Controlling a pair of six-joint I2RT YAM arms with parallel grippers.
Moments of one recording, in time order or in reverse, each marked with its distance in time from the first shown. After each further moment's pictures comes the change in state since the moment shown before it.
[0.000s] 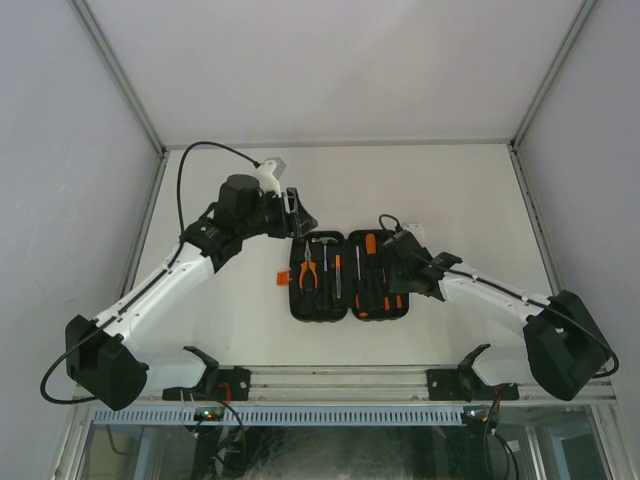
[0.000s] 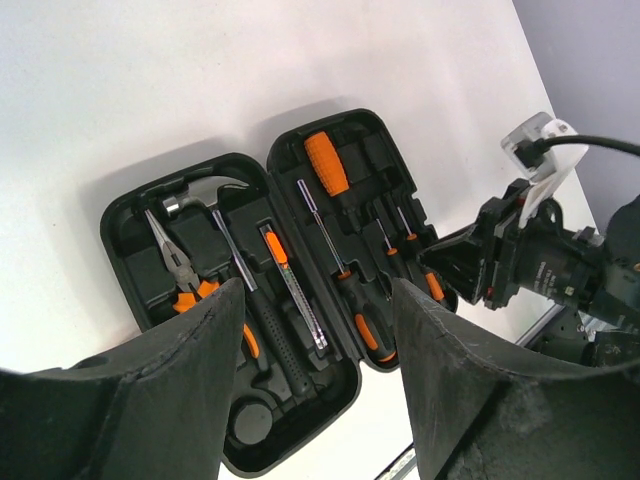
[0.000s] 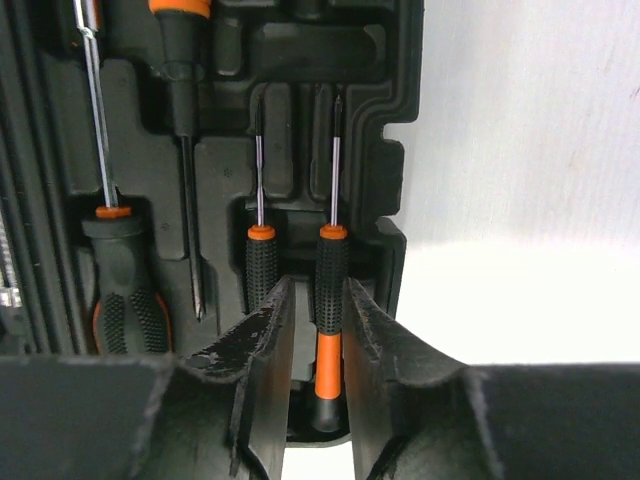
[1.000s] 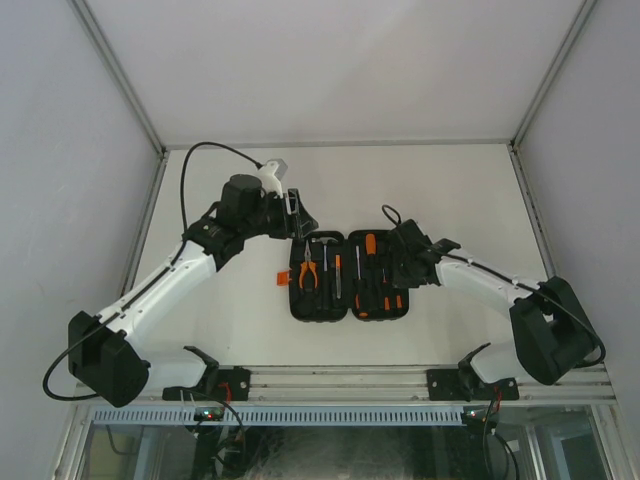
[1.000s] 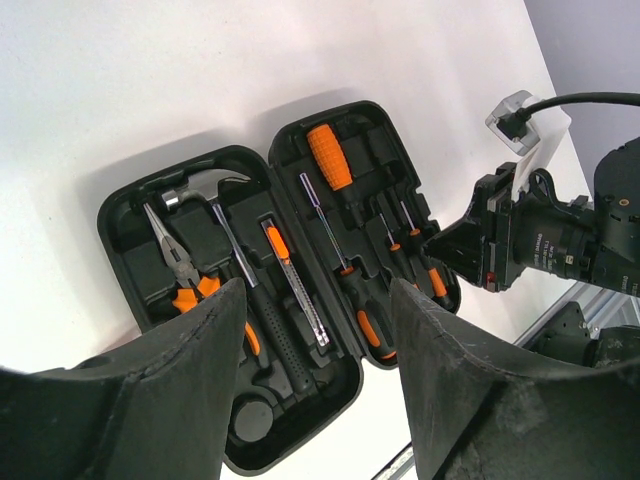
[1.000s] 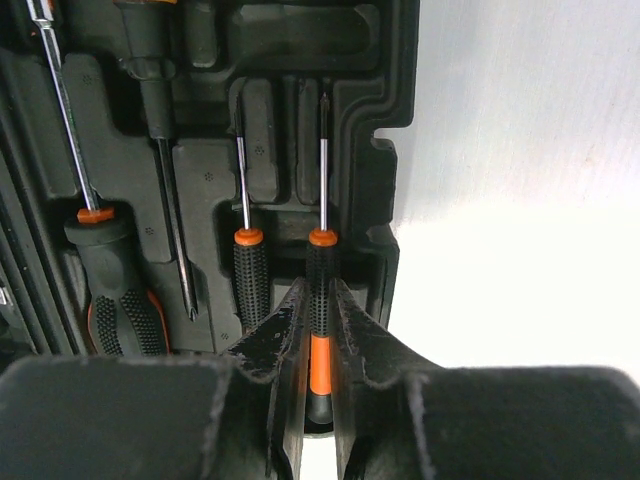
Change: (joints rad) left arm 0.001 0.018 0.000 -0.003 0.007 -0.002; right arm -0.094 0.072 0.082 -0.087 -0.157 -0.030
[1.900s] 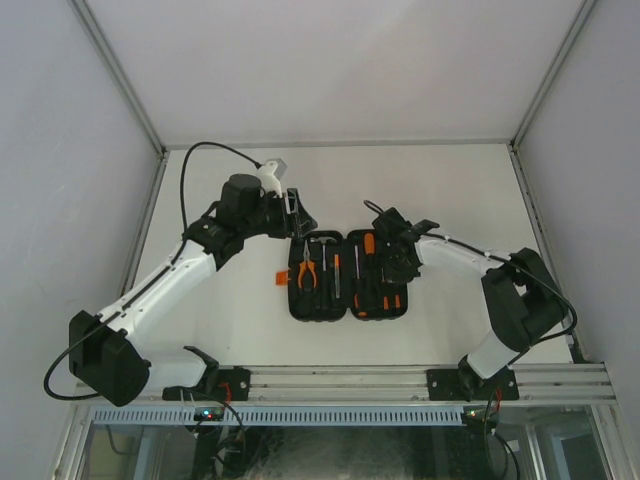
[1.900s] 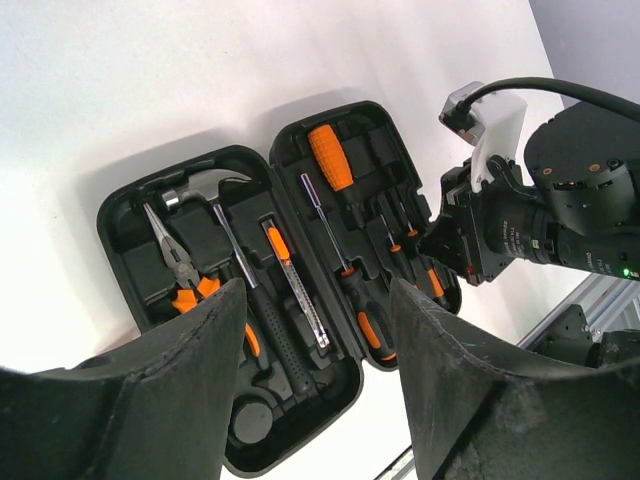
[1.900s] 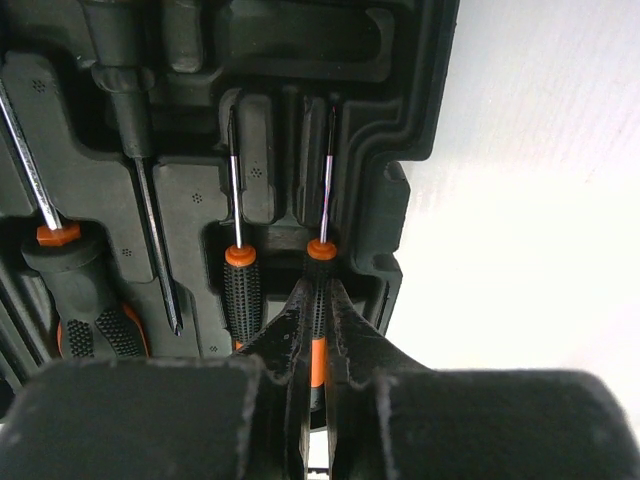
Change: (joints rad) left arm 0.007 0.005 0.000 -0.001 0.000 0.000; right arm 0.016 0.226 0.183 -0.157 0.009 -0.061
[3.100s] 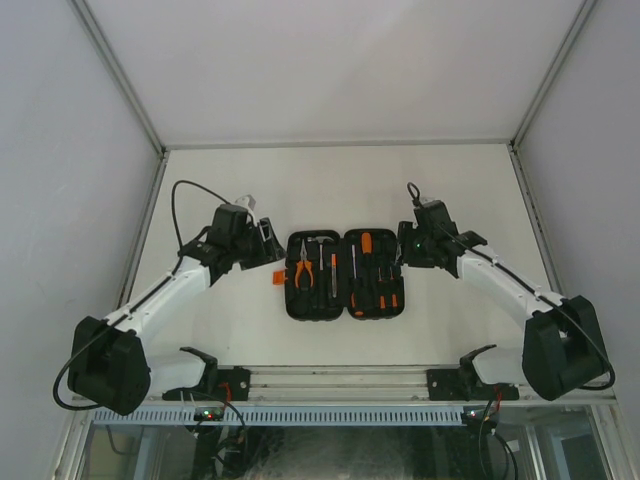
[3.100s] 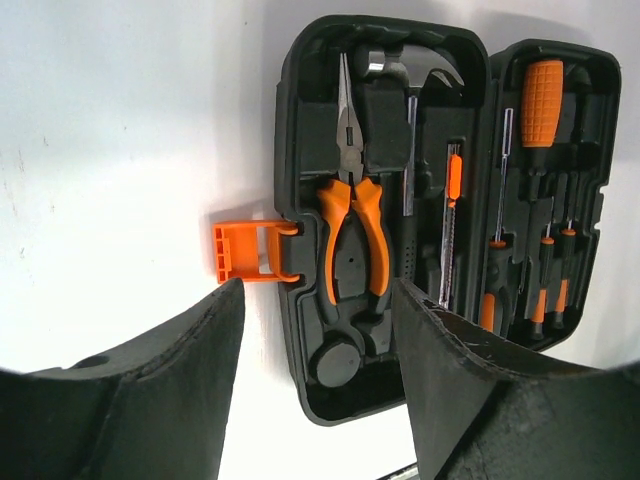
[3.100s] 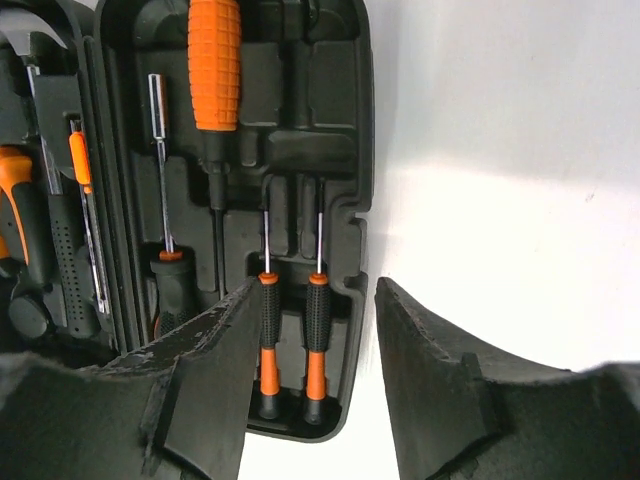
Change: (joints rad) left arm 0.143 -0.049 -0.270 -0.065 -0.115 -0.137; right arm -0.181 -0.328 -0.143 0.241 -0.135 -0.035
